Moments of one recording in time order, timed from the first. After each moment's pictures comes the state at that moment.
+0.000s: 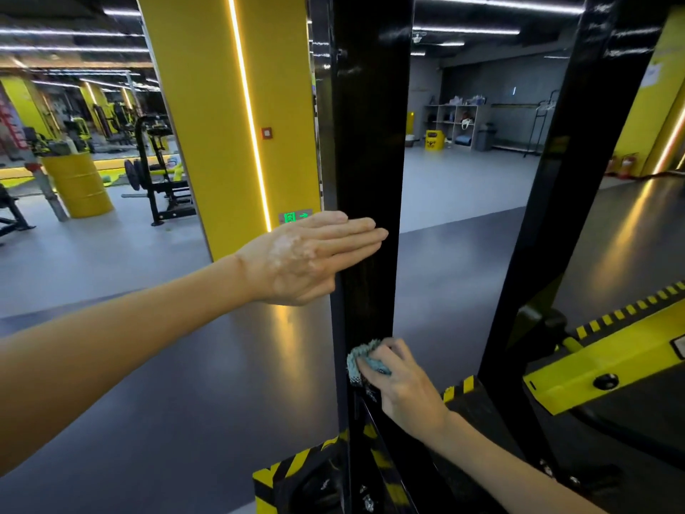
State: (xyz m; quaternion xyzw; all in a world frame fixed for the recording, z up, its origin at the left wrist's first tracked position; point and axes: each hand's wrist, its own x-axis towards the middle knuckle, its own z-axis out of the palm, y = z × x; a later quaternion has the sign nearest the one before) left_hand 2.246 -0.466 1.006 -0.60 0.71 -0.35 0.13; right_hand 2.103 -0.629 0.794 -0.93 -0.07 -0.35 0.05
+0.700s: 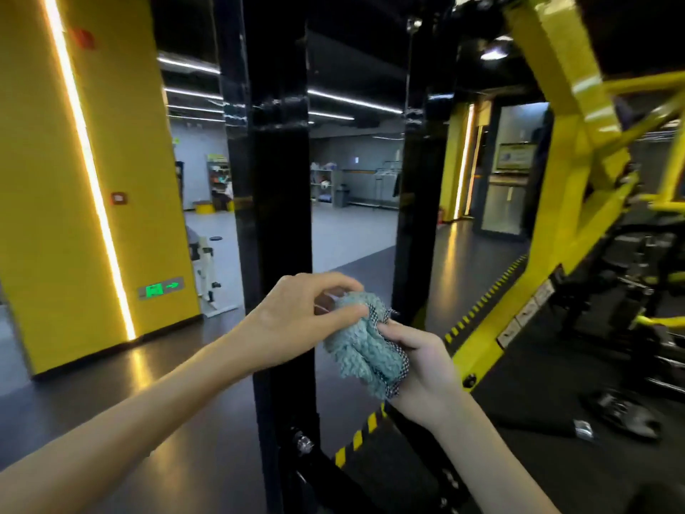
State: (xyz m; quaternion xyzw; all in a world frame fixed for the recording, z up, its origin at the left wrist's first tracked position) left_hand 2.177 -0.498 1.038 -0.62 0.67 0.05 -0.40; right_hand 2.021 -0.583 0.983 -0.41 0.07 -0.26 0.87
